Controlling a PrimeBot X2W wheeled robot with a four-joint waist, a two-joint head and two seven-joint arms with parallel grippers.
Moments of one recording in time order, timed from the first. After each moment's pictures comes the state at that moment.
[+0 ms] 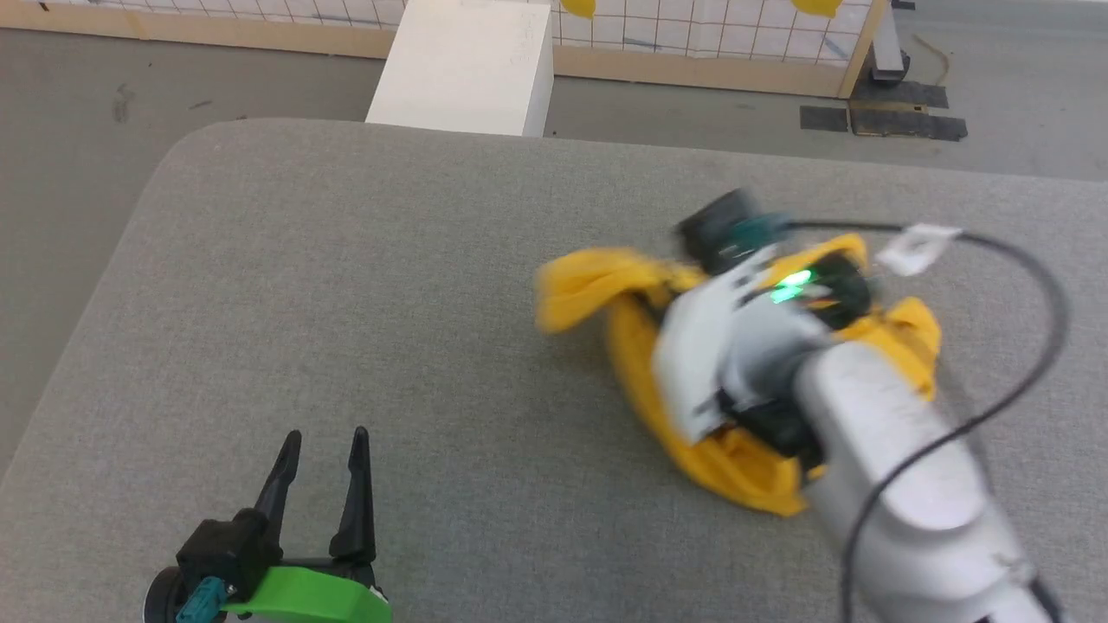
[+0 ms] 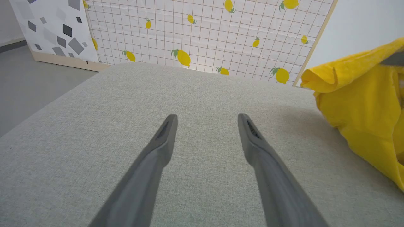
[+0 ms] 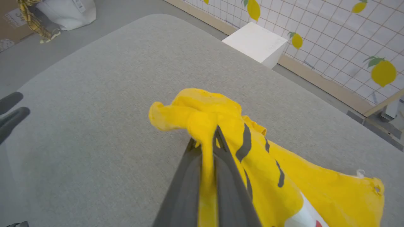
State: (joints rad) left arm 0.08 0.06 0.00 0.05 -0.20 -0.12 -0.26; right arm -0.59 -0.10 0.44 0.28 0.34 0.13 0.55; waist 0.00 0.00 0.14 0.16
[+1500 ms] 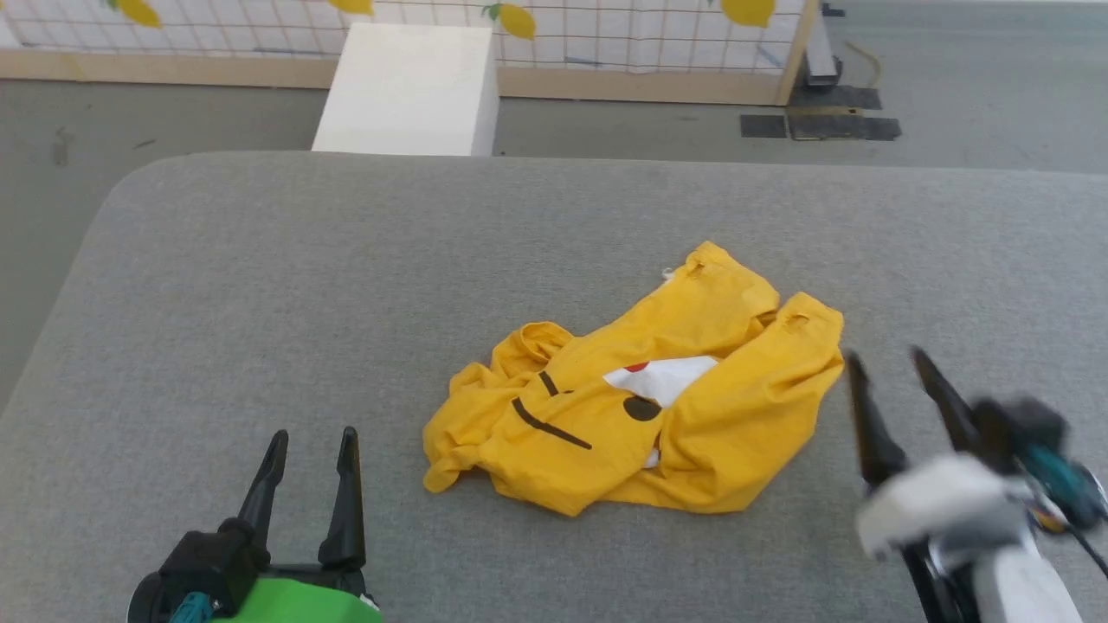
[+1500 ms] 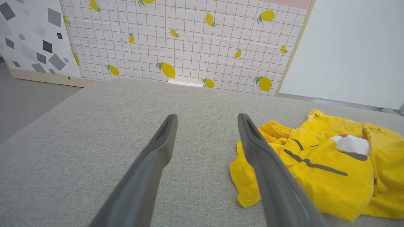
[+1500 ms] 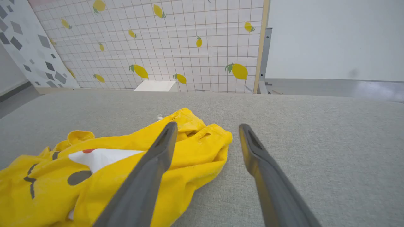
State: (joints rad) left arm 0.12 0.06 0.01 -0.03 -0.20 -0.12 -0.26; right arm -0.10 -0.05 -0.05 0.15 0.12 0.13 -0.05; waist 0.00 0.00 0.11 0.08
